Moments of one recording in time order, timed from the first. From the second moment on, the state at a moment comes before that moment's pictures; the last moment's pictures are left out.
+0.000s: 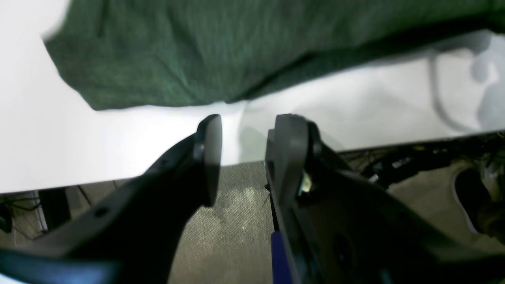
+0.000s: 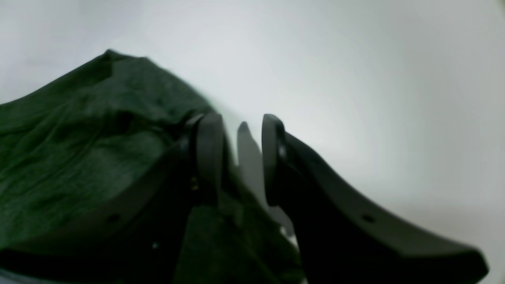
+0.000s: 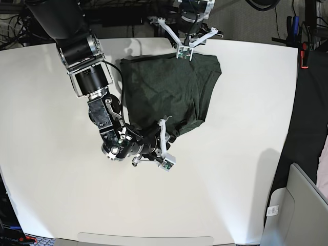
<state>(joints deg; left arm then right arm) 23.3 -14.1 47.2 116.2 9.4 37.9 55.4 30.2 2.4 -23.5 63.9 16.2 38.8 -50.5</state>
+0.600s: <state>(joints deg) 10.8 -13.8 47.7 107.2 9.7 37.3 54.5 26.3 6.1 -22.9 66.6 17.1 38.5 -58.9</state>
